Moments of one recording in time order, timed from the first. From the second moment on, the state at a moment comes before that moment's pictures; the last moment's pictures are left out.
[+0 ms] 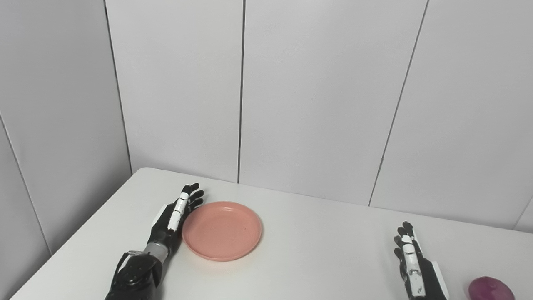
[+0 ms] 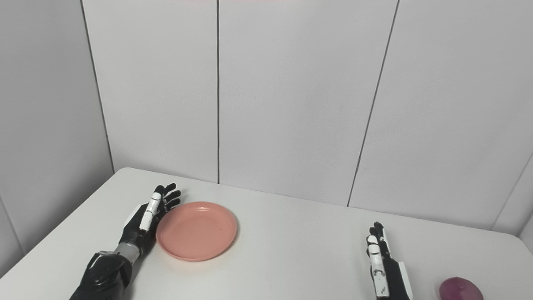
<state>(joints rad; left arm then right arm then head) -0.53 0.25 0.11 0.78 -0.21 -0.21 -0.19 -0.23 -0.06 -0.04 0.07 0.04 0.05 0.01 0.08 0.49</state>
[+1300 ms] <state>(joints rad) -0.43 0.06 0.01 0.44 -0.20 0.06 -0.22 -0.26 0.00 -0.02 0.06 -0.01 0.05 -0.03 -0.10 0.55</state>
